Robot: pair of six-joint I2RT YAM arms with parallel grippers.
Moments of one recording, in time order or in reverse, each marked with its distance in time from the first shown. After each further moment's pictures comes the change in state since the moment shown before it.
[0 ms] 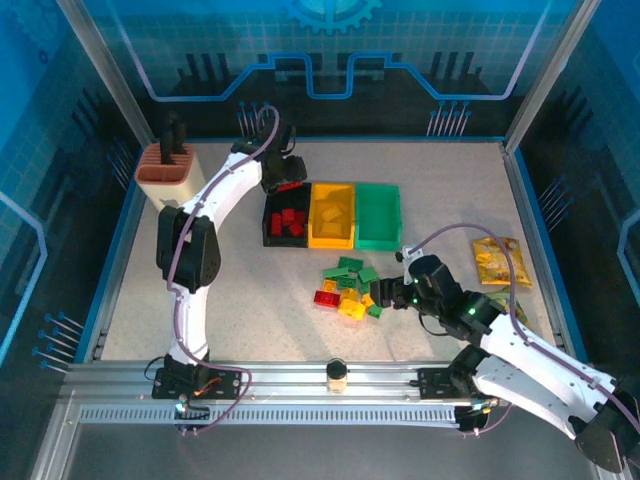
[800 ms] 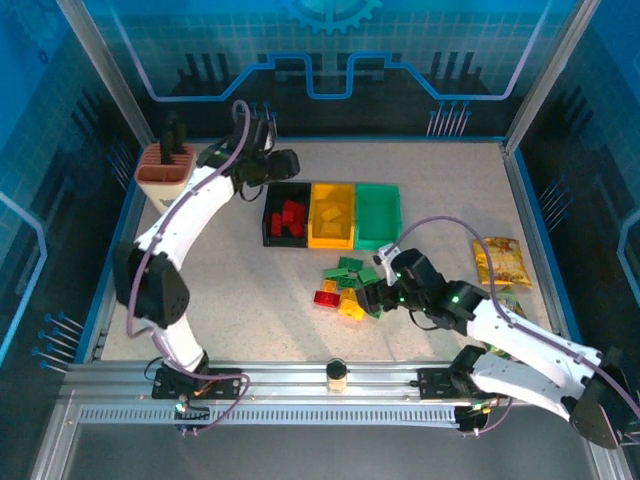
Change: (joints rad) left arm 0.000 -0.385 -0.264 0.081 0.074 0.006; right arm 0.068 0.185 0.103 -0.007 -0.068 -0.161
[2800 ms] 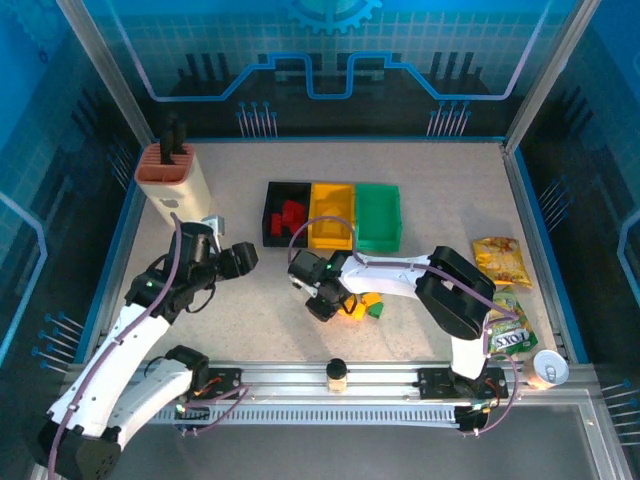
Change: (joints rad) left arm -0.001 -0.932 -0.885 0.014 0.015 -0.037; right arm 0.236 0.938 0.590 -0.260 0.035 -0.165
